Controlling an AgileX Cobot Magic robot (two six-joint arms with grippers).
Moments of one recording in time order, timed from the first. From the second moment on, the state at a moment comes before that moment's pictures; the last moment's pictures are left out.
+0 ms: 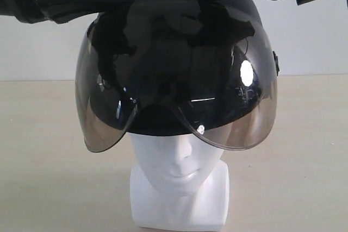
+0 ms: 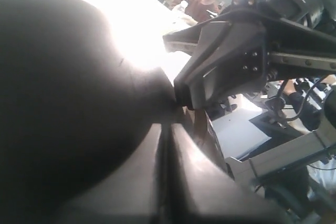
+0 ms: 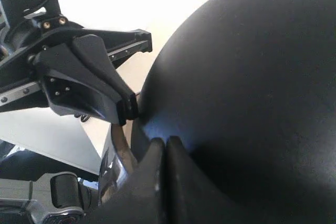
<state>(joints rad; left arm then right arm) -0.06 1.37 -1.15 1.69 -1.24 -2.09 0.38 1.25 -1.32 0.92 1.01 -0.38</state>
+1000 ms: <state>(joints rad) -0.07 1.36 -1.03 1.66 -1.30 -2.06 0.39 1.23 -1.21 0.93 1.11 -0.35</state>
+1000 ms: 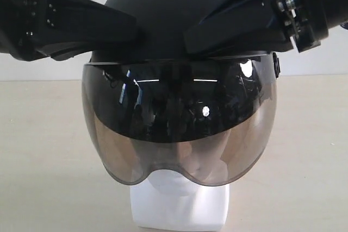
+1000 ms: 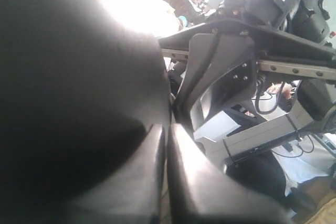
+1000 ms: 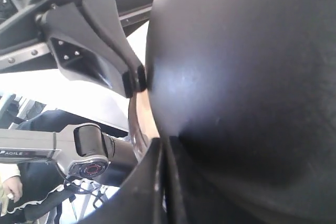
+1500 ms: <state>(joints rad) -0.07 1.35 -0.93 1.64 -1.30 -2.00 0.40 1.22 -1.12 0.94 1.15 -0.36</state>
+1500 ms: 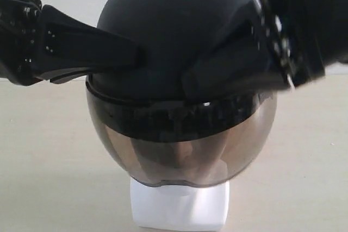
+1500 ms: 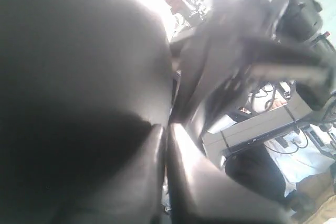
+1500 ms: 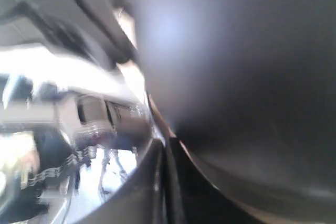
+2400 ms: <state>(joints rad) -0.07 1.23 -0.88 1.74 -1.25 -1.99 0.40 1.07 -1.06 0.80 1.05 -0.31</state>
